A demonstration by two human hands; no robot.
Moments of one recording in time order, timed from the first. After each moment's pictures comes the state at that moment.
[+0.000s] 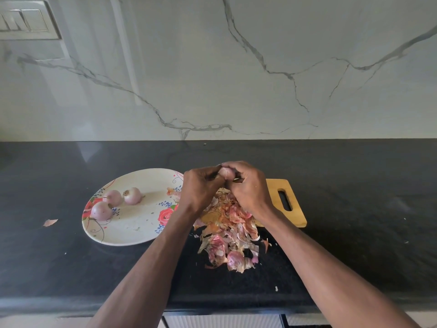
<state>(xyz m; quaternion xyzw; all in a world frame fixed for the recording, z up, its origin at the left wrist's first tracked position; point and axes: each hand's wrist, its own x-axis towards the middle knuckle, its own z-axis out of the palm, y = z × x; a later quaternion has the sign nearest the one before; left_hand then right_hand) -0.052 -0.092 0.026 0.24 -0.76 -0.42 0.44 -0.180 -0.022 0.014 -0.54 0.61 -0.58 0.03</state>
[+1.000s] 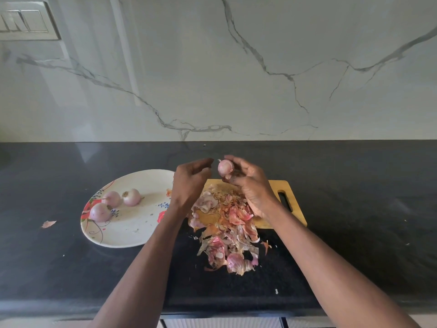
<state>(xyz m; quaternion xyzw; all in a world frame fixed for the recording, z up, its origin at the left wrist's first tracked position) -0.045 -0.112 0.034 0.32 -0.72 -0.44 0.42 -0.189 -0.029 0.021 -0.42 0.53 -0.67 0.32</state>
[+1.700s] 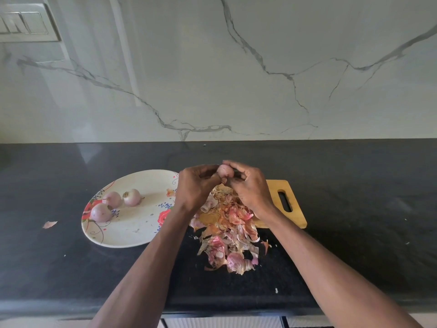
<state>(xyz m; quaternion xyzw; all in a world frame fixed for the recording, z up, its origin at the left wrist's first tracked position) -0.048 -0.100 0.030 0.26 -0.74 -0.43 0.44 -0.185 -0.028 0.013 -0.50 0.61 -0.60 0.13</state>
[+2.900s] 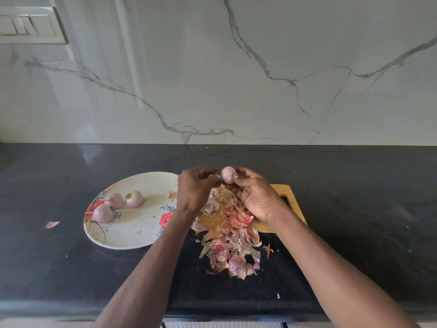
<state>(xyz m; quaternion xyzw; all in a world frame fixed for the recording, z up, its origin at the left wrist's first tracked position) -0.051 -0.108 0.027 0.35 -0.71 -0.42 0.45 -0.184 -0.023 0.032 -0.26 0.40 -0.73 0.49</state>
